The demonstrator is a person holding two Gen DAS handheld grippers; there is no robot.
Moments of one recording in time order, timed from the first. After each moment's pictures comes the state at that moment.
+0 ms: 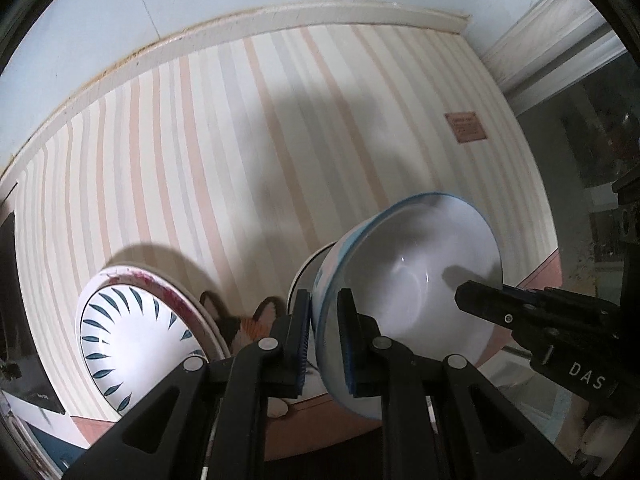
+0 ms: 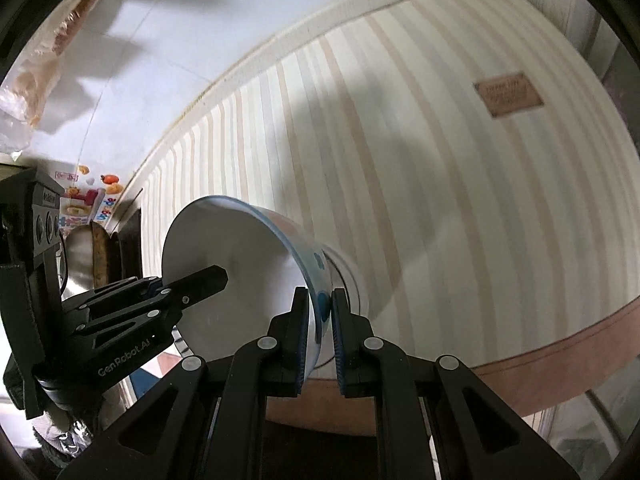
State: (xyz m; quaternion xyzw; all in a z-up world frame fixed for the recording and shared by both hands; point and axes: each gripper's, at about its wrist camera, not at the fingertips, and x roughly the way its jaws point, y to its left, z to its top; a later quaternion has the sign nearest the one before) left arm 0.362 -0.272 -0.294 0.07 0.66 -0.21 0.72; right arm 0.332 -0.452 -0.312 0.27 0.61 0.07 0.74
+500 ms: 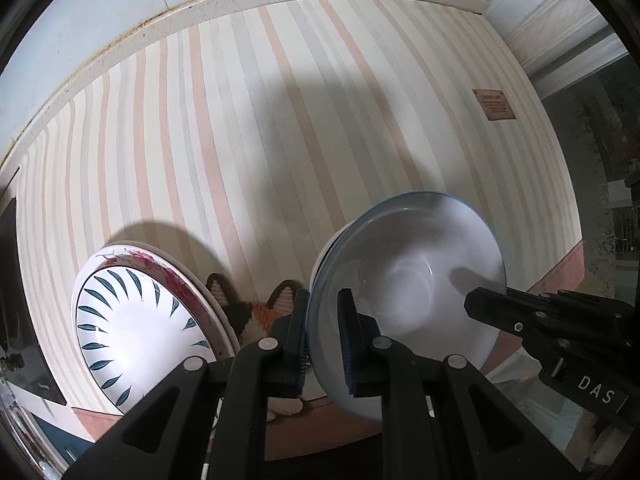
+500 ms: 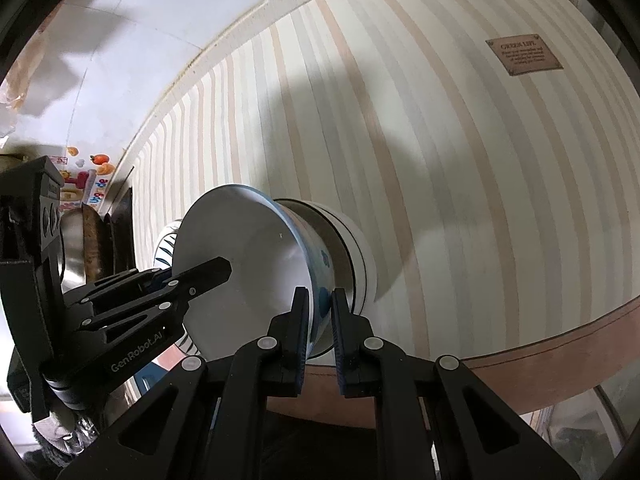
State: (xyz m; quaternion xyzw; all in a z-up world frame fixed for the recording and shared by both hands) left arm 0.357 -0.262 -0.320 0.09 0.68 -0.19 0.71; right arm 0.335 -0.437 -0.346 0.26 0.64 0.08 0.71
